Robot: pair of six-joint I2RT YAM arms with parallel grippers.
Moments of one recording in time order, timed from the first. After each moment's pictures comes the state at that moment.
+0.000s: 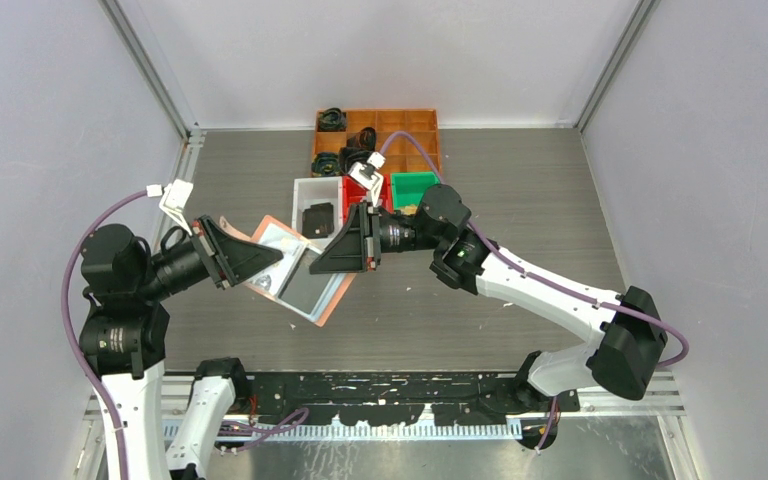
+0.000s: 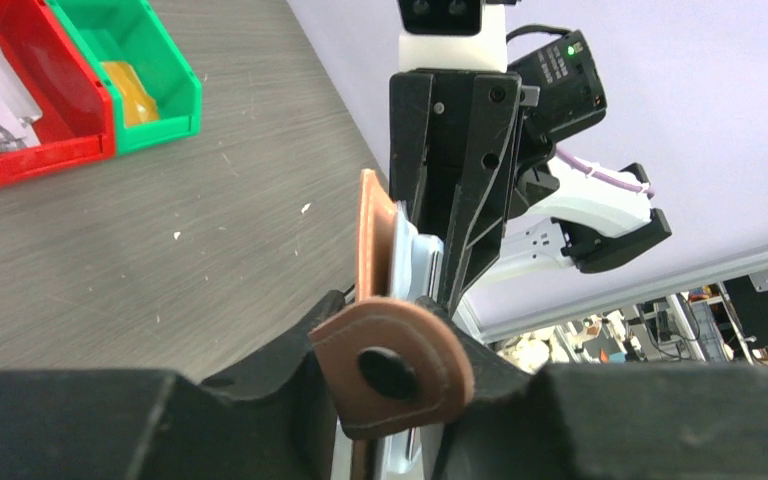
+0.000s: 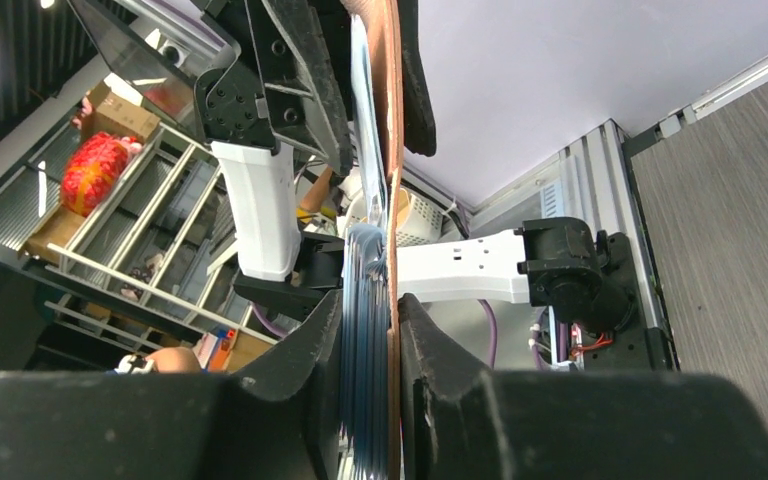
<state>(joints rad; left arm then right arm) 0.09 0.65 1.18 -0.70 1.03 -0.69 0.91 1.35 1.09 0.47 -0.80 1.06</state>
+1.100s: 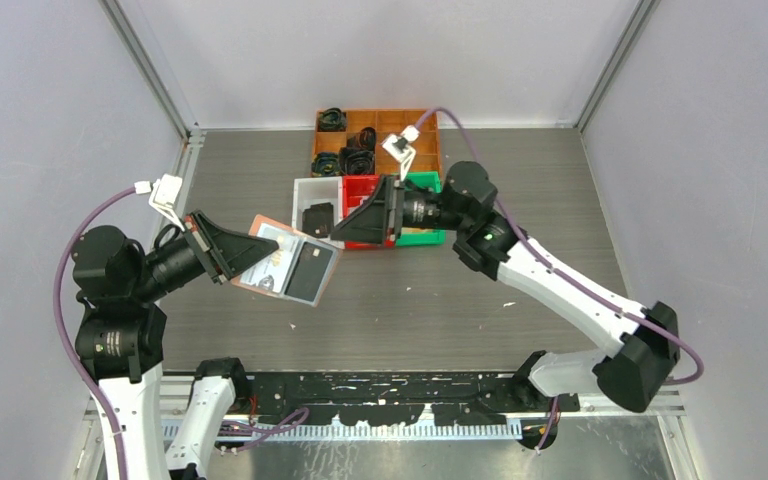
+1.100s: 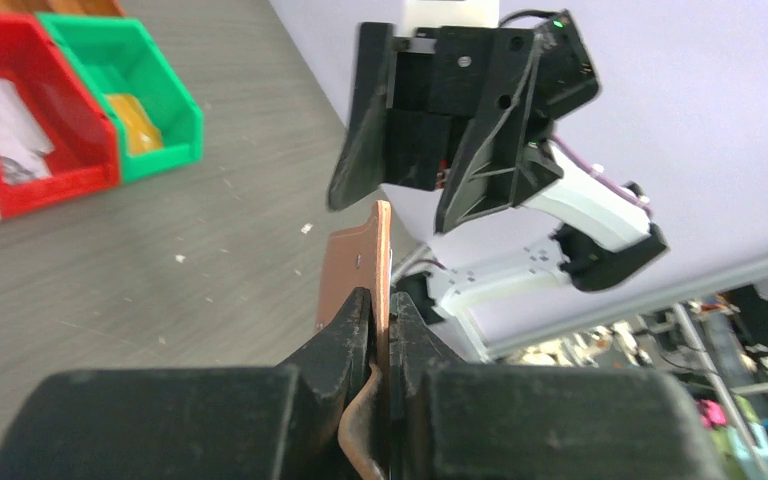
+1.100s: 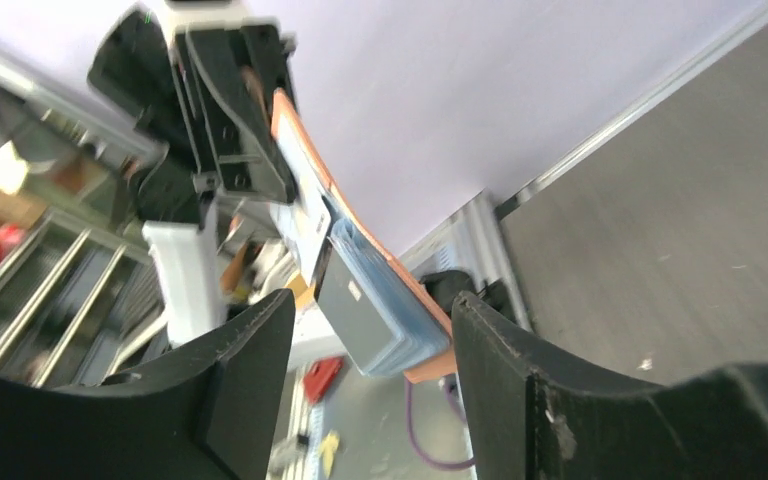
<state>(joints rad) 0.09 0.65 1.22 -0.66 0.98 -0.73 0.76 1.29 1.15 0.27 -0.76 0.93</state>
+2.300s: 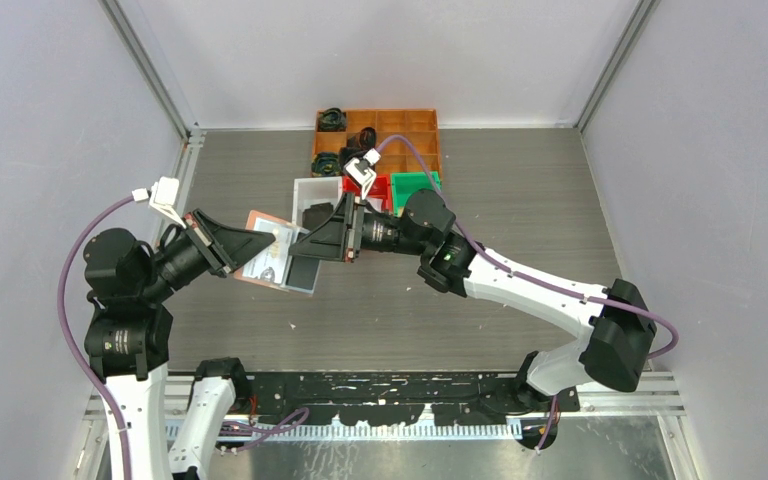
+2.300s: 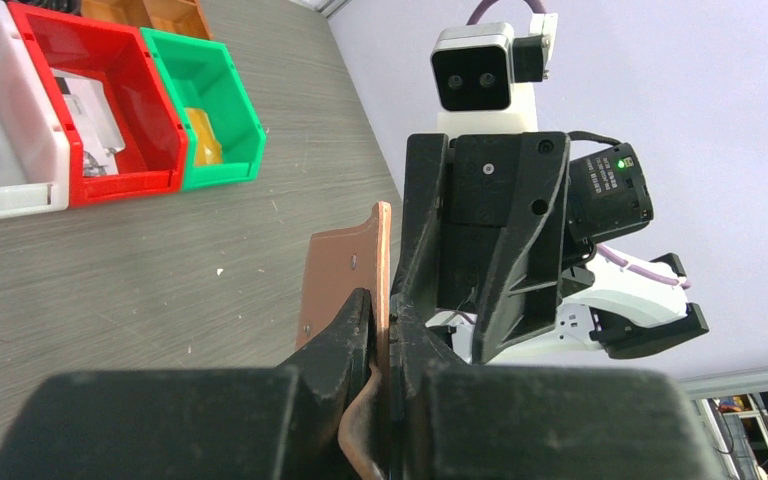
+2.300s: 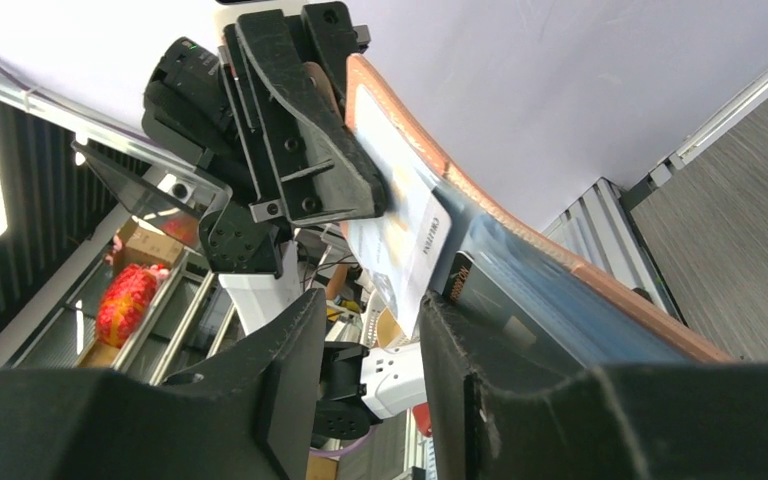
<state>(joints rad) 0.09 0.62 1.14 -0.64 0.84 -0.79 0.98 1.41 1.12 0.50 -0.52 1.20</state>
